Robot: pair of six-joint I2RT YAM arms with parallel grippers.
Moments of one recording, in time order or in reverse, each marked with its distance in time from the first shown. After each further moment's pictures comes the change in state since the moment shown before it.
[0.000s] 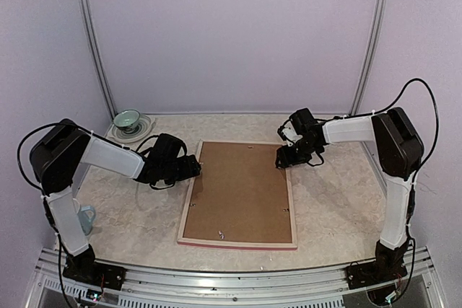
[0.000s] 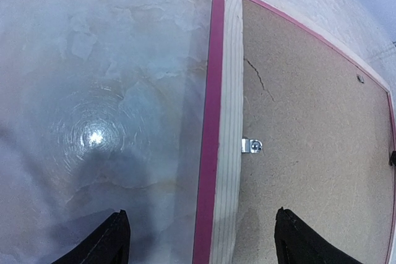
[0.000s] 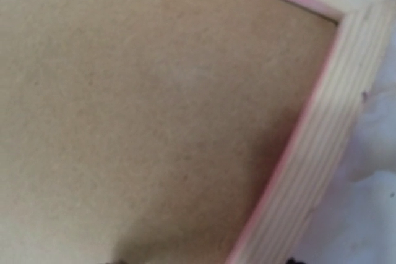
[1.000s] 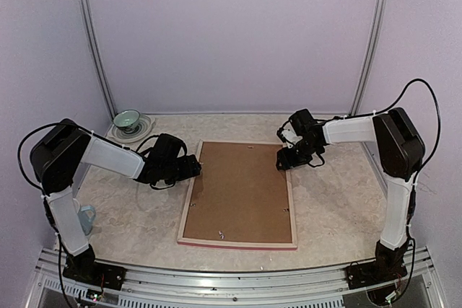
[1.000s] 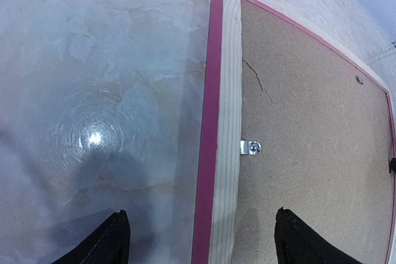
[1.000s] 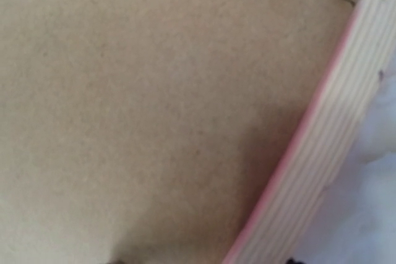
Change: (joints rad) left arm 0.000 0.003 0.000 0.010 0.000 0.000; right arm 0.007 -0.010 -0.006 -0.032 0.006 -0.033
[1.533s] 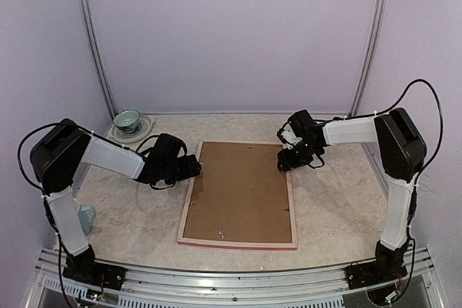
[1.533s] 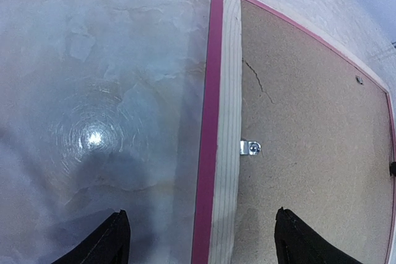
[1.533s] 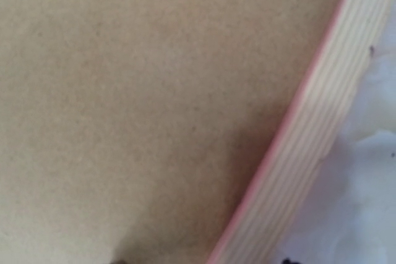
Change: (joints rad) left arm 0.000 0.000 0.000 0.001 0.000 -0.003; right arm 0.013 -0.023 -0.025 -0.006 0.047 0.002
